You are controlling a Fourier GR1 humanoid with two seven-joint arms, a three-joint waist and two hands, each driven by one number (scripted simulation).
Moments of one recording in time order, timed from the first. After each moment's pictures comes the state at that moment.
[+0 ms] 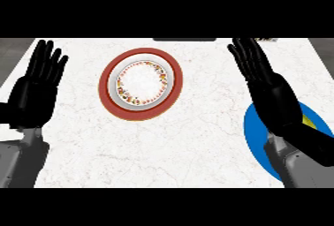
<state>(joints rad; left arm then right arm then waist) -0.30 0.35 0.00 -1.56 0.40 0.15 -0.01 -0.40 -0.25 0.21 -1.72 -0.14 -0.05 -0.13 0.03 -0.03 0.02</state>
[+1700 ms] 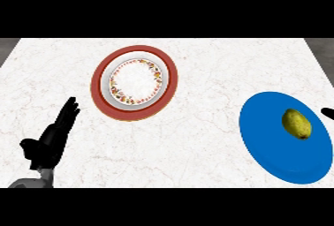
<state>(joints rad) -0.03 0.35 -0.10 -1.36 0.18 0.08 -0.15 -0.06 -0.60 -0.25 -1.48 -0.49 -0.38 0.80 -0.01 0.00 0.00</state>
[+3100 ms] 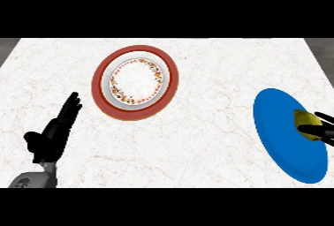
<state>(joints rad) -0.07 0.28 -0.01 -1.34 0.09 0.01 -0.12 -0.16 -0.57 -0.21 -1.24 -0.50 0.06 0.94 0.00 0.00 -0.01</state>
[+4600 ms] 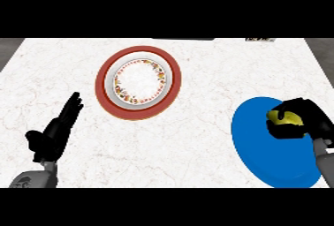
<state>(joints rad) -0.08 0.27 0.01 -1.33 0.06 -0.03 -0.12 -0.22 -0.59 0.20 -1.45 0.24 -0.04 0.65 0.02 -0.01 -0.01</state>
